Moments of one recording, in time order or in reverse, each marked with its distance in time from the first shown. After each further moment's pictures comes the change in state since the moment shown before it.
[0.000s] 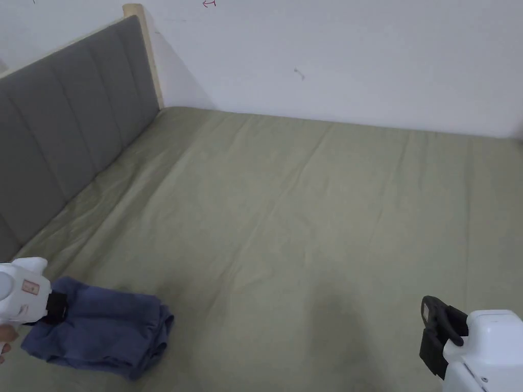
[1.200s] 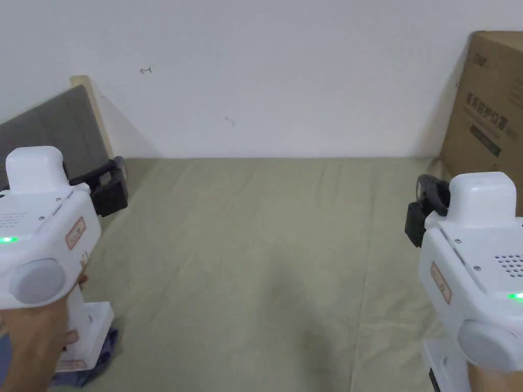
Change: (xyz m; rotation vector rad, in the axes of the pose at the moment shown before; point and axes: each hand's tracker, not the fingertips) left arm 0.301 -0.113 0.309 1.157 -0.149 -0.119; right arm 0.116 0.107 0.155 0.362 -0.216 0.029
